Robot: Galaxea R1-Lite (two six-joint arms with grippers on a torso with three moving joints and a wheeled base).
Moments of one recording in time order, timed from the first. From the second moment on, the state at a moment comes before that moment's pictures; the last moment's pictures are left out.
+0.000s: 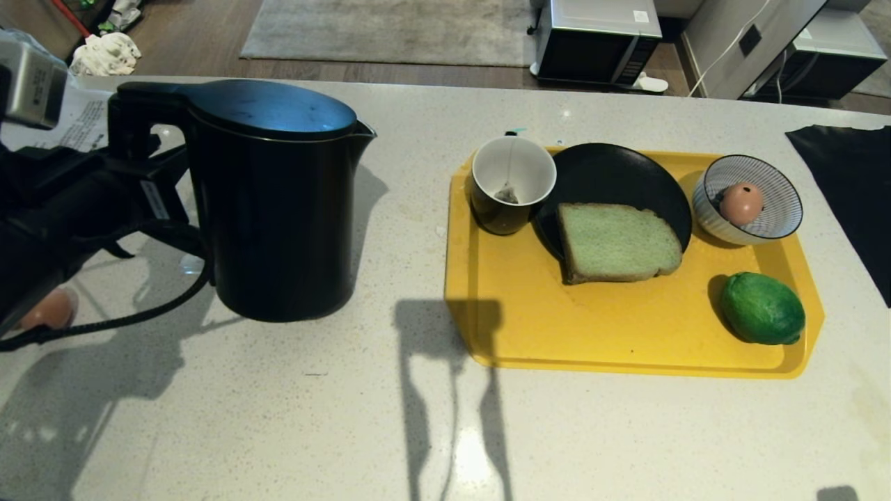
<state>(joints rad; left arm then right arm) -0.24 1.33 -0.78 -0.83 0.14 0.22 0.00 0.00 0.00 -0.01 -0.02 0.01</state>
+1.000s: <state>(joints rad) -0.18 1.59 -0.95 -1.02 -0.01 0.21 0.00 0.00 0.00 -0.01 -0.02 0.01</state>
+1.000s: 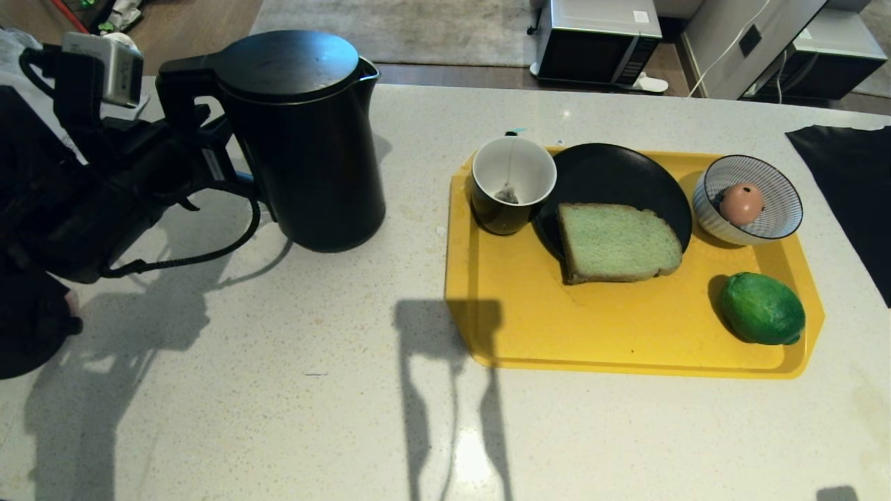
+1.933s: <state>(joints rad) -0.22 1.53 -0.83 -1.01 -0.02 0.24 0.00 0.00 0.00 -0.01 -0.02 0.01</state>
